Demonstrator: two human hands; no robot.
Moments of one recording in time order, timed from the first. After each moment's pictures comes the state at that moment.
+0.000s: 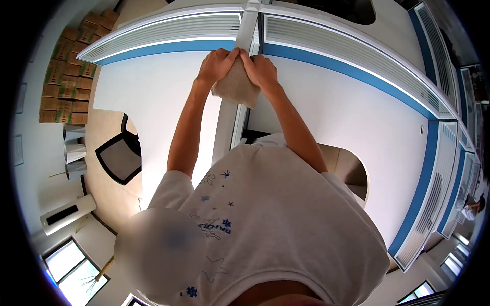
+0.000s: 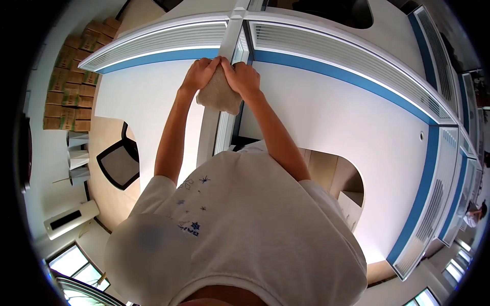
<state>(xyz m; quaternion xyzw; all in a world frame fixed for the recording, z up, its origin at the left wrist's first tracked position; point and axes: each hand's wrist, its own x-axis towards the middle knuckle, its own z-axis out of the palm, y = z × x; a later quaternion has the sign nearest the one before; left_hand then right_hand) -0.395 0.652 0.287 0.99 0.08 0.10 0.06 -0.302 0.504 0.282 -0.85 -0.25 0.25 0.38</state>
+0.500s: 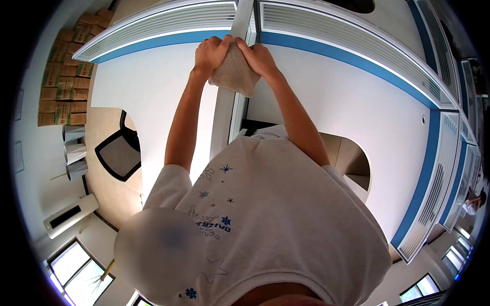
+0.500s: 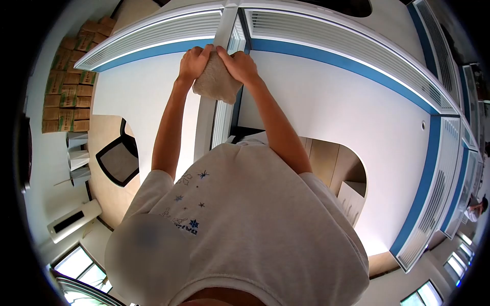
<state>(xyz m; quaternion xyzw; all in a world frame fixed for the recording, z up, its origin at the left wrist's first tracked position) -0.396 0.648 0.286 0.97 0.21 0.09 0.11 -0.296 0.499 0.263 -0.81 -0.26 0.31 0.43</state>
